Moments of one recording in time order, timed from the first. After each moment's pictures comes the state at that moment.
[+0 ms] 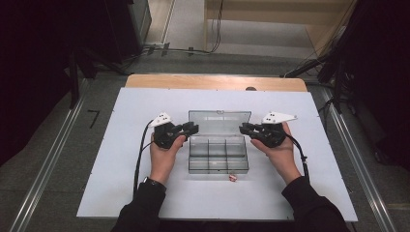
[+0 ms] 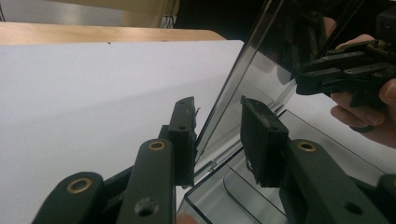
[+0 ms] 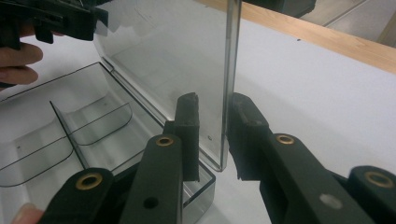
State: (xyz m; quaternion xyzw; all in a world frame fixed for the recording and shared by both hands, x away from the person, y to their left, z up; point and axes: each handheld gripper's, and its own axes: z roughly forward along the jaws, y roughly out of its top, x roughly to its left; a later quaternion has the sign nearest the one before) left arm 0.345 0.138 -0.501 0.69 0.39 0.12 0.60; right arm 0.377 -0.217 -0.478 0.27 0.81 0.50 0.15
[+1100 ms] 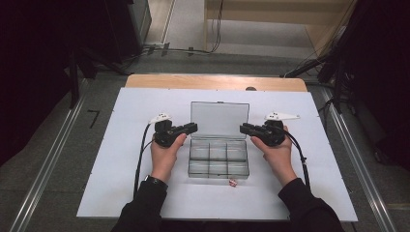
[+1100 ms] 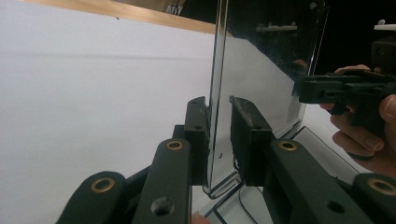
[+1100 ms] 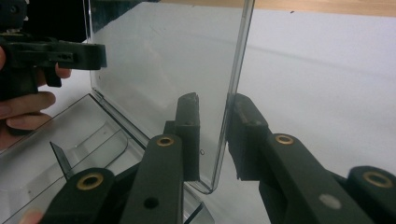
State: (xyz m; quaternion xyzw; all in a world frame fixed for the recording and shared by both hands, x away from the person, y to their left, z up) left arm 0.357 0.140 -0.512 0.66 0.45 0.07 0.60; right arm 0.385 -0.221 -0.490 0.36 0.77 0.52 0.08
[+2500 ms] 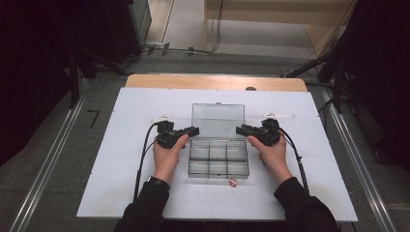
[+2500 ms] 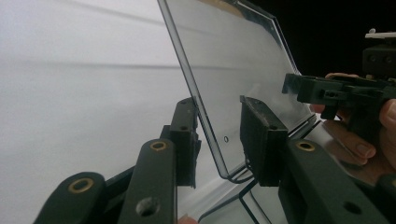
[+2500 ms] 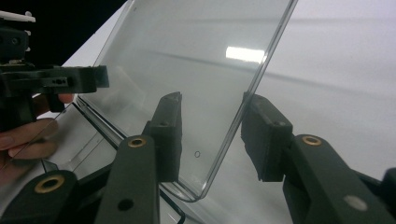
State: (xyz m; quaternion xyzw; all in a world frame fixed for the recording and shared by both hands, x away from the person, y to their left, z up) left arm 0.364 0.136 -0.528 0.65 0.50 0.02 0.57; right arm 0.403 -0.216 -0.513 0.42 0.75 0.52 0.02
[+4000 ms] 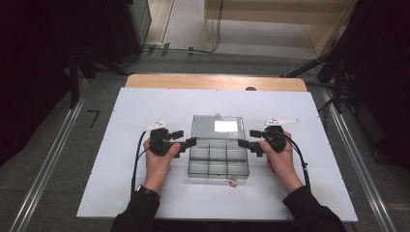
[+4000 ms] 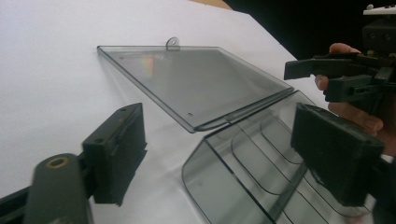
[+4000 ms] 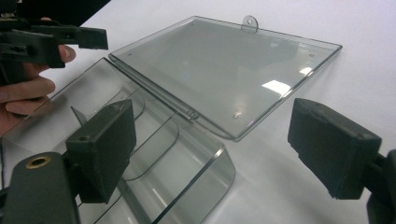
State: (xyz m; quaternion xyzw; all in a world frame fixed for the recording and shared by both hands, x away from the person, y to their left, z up) left arm 0.325 0.150 -0.514 0.69 0.44 0.06 0.58; right arm 0.371 -0.227 -0.500 0.37 0.79 0.49 0.03
